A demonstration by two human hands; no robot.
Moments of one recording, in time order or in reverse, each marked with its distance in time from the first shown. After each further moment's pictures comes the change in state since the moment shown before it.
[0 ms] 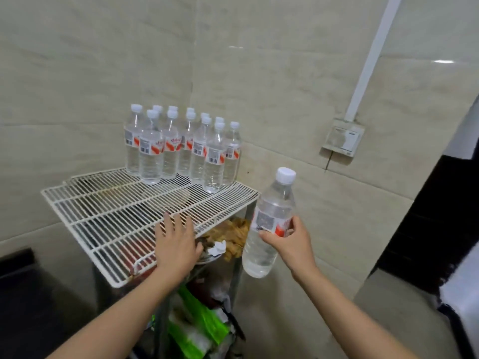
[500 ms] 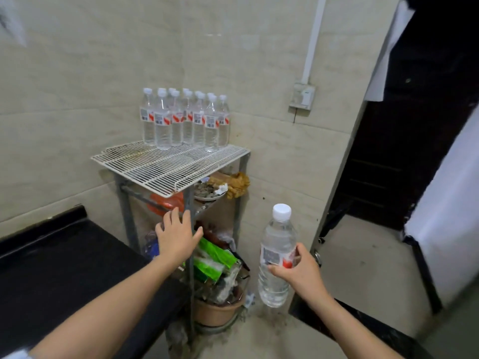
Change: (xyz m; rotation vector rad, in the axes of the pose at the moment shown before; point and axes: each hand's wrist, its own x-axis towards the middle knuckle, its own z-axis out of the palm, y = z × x) left_hand -0.222 -0.068 -0.043 -0.242 -0.046 0.030; right_hand -0.304 0.028 -0.044 -0.098 -0.026 0.183
